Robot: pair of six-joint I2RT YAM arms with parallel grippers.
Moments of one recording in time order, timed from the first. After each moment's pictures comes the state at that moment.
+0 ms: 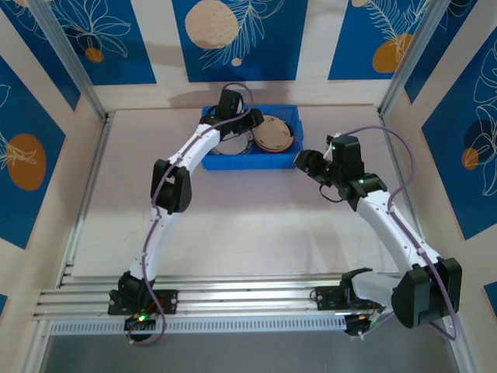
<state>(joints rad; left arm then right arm) -0.45 2.62 2.48 -0.48 0.30 -0.73 0.26 1.17 0.96 -0.42 -0.23 0.75</state>
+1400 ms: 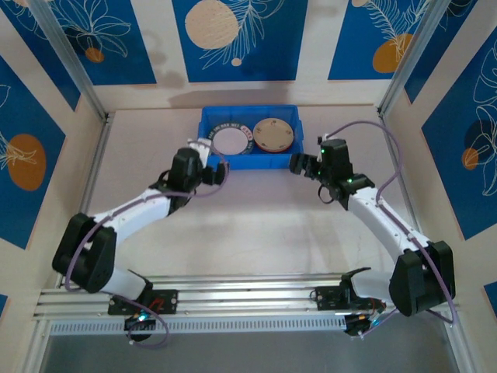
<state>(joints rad) -0.51 1.42 0.79 0.14 -0.14 -0.10 0.32 1.24 0.86 -0.28 0.09 0.39</state>
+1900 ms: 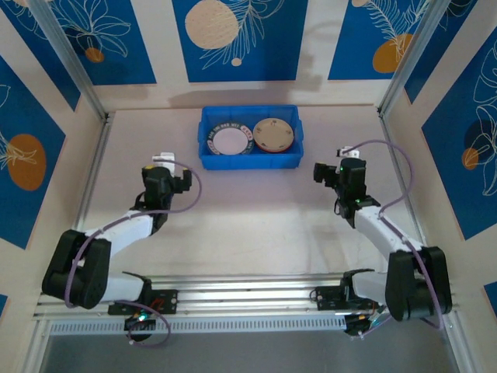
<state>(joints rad) -0.28 1.34 0.53 0.42 -0.34 -0.03 0.11 1.23 0.58 0.14 0.18 0.13</state>
